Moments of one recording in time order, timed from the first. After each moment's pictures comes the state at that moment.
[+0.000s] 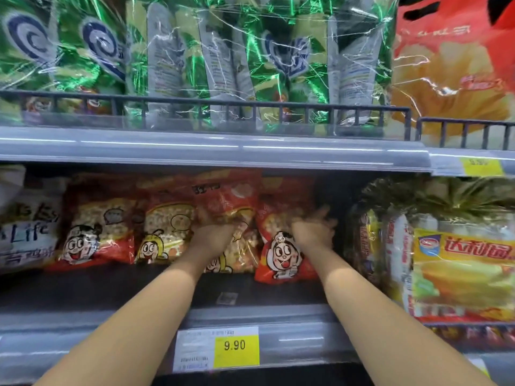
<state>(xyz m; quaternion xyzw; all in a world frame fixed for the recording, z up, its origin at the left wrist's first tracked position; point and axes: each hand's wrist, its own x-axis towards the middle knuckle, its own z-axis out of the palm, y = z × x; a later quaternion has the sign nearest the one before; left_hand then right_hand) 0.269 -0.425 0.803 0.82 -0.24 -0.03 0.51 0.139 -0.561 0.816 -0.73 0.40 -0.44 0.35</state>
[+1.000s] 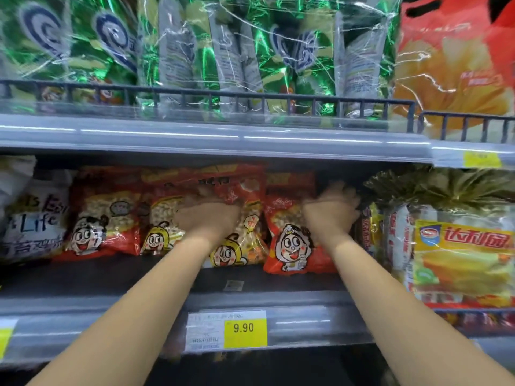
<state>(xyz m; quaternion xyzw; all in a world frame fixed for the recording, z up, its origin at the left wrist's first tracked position) 0.231 -0.395 0.830 0.92 -0.24 0.17 0.26 0.110 -0.543 0.836 -0.73 0.41 -0.53 0.13</state>
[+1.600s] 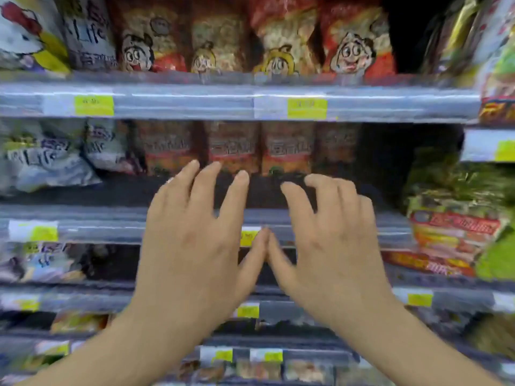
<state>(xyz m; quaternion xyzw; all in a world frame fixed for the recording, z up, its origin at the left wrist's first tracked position) 0.066 -0.174 0.607 0.82 -0.41 0.38 0.12 -0.020 -0.306 0.600 -0.89 0.14 -0.43 -0.10</state>
